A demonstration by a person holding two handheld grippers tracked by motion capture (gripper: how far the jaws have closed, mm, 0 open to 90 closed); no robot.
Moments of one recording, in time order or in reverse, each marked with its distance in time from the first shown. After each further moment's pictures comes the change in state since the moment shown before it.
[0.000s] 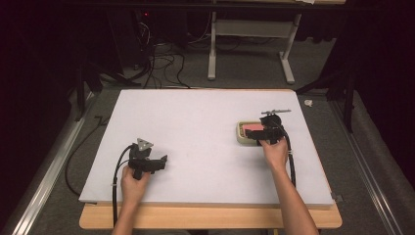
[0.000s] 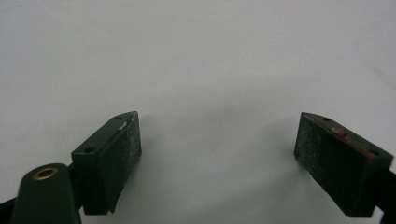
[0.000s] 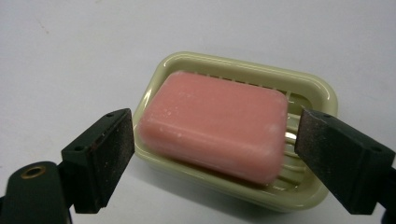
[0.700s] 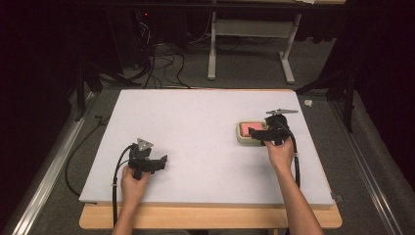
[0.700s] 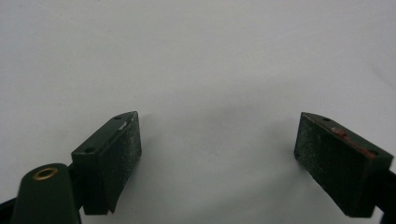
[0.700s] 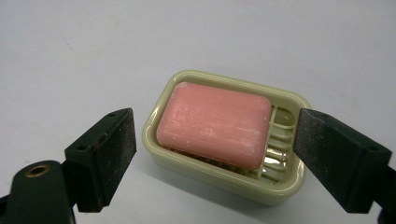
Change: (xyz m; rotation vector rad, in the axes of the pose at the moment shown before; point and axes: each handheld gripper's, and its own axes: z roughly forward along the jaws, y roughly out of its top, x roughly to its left) left arm 0.000 0.000 0.000 0.000 0.000 0.001; right arm 0.000 -0.001 -0.027 -0.079 0.012 -0.040
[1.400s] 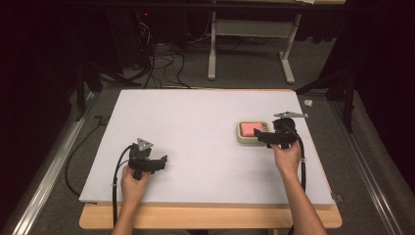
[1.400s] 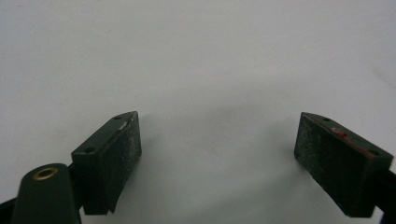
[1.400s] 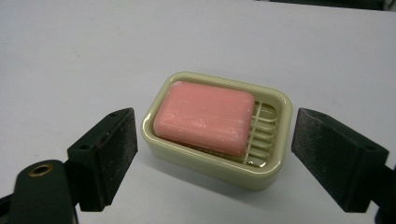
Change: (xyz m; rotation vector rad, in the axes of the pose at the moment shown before) left arm 0.000 0.000 0.000 0.000 0.000 0.000; right arm -0.008 -0.011 -0.021 -0.058 0.005 0.008
